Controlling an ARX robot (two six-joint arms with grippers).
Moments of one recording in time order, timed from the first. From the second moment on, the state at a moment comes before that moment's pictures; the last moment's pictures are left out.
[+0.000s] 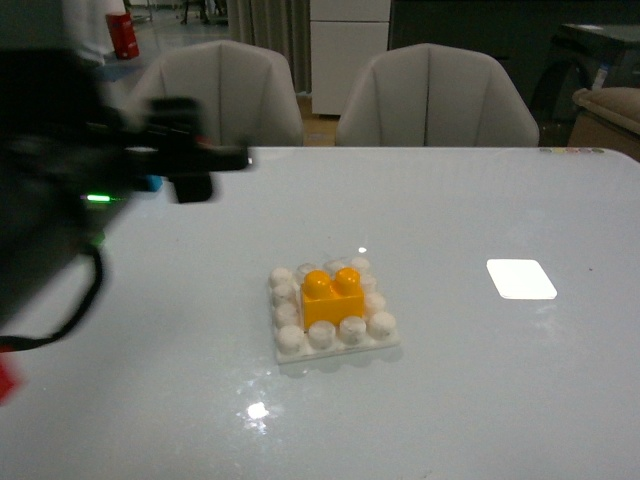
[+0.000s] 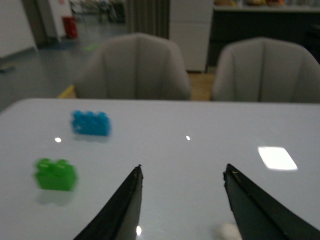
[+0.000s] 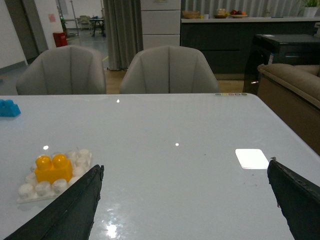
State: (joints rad) left arm -0.40 1.70 0.57 1.13 -0.42 -0.05; right arm 0.01 0.00 0.01 0.00 0.00 0.01
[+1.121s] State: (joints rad) left arm -0.05 0.81 0.03 0.77 -0.03 -0.01; right arm 0.01 0.00 0.01 0.00 0.00 0.01
